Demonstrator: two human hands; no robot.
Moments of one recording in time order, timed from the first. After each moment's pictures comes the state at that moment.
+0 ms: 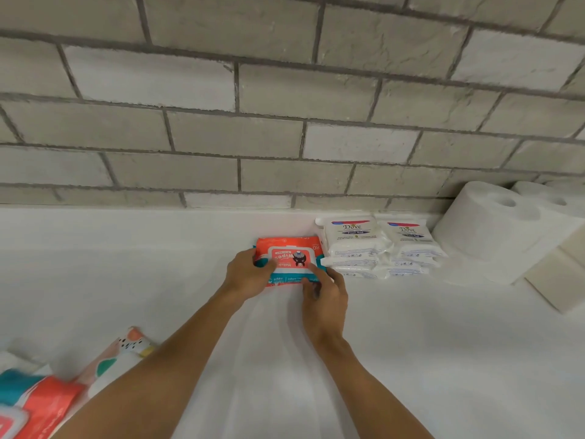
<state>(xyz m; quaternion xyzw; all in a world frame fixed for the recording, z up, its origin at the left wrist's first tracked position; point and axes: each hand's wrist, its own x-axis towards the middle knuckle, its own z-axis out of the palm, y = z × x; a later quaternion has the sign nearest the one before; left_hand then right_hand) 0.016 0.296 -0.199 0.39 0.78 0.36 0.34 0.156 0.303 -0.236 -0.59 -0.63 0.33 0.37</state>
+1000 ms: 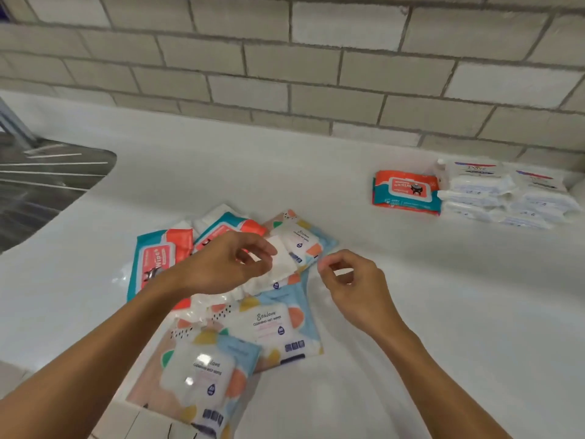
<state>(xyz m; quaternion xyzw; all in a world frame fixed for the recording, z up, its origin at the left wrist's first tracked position) -0.065 -0.051 -0.143 0.49 0.76 0.30 0.31 0.139 0.066 -0.178 -0.38 -0.76 0.48 0.24</state>
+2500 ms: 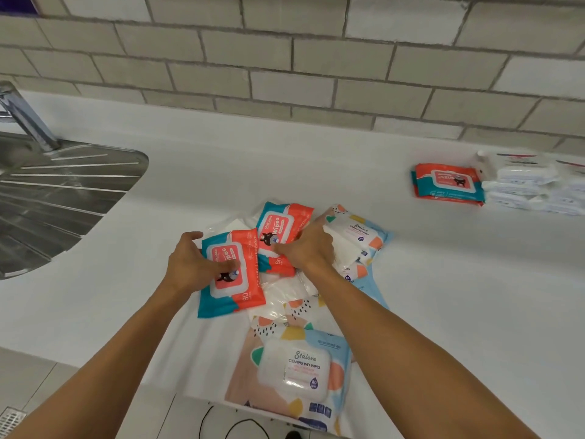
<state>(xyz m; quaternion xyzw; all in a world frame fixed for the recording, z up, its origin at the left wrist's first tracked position) -0.194 -0.138 -0.191 0.14 0.88 0.36 0.26 -0.071 0.000 -0.199 -0.56 -0.71 0.40 0.10</state>
